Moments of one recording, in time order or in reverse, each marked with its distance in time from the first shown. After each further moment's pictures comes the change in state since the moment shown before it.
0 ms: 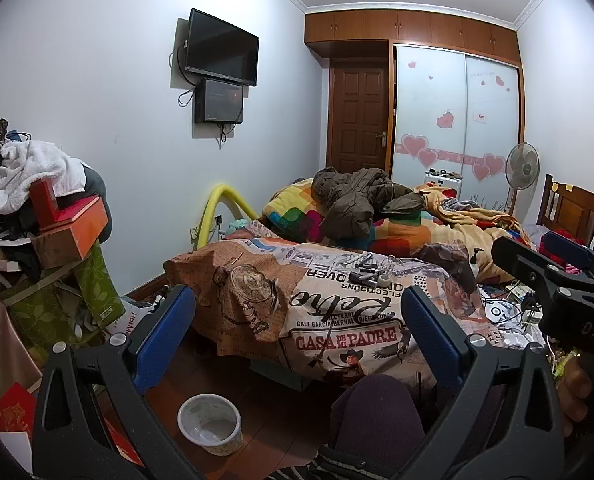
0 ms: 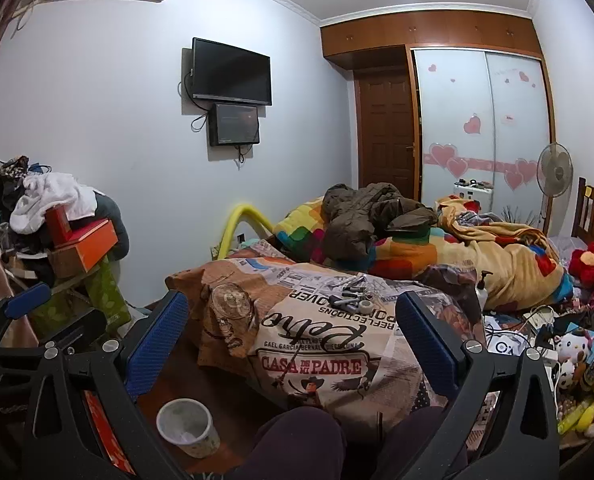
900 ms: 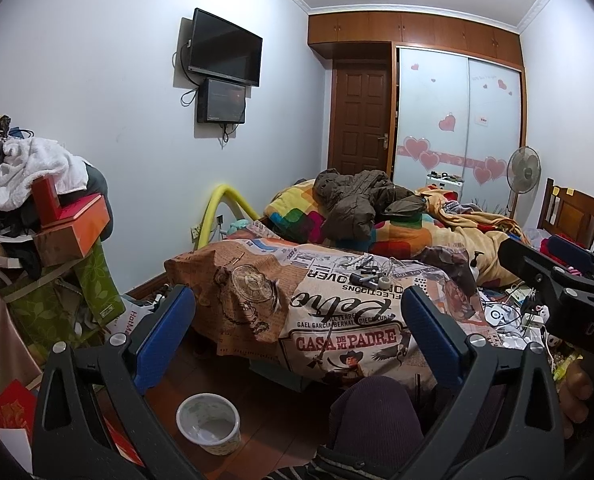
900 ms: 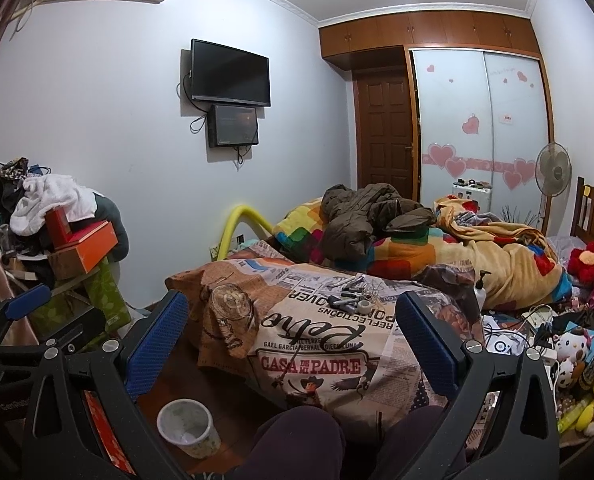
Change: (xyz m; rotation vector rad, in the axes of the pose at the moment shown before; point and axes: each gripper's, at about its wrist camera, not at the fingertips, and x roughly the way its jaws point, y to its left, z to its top) left arm 0.001 0.003 -0.001 -0.003 0.001 -0.005; right arm -0.003 0.002 0.003 -0.001 0.001 -0.002
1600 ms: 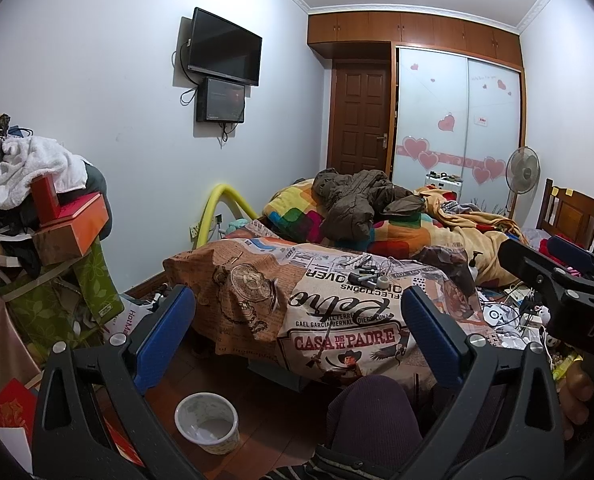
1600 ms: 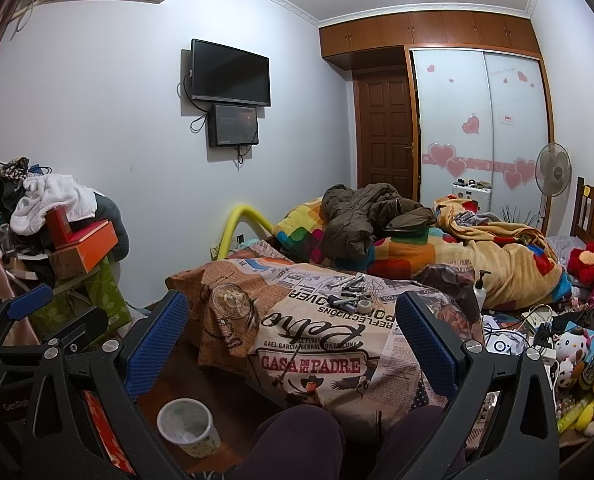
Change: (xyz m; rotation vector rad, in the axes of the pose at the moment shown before) left arm -0.001 0.000 0.000 -0.003 0.000 -0.002; right arm 0.000 0.001 0.001 -0.001 0.002 -0.001
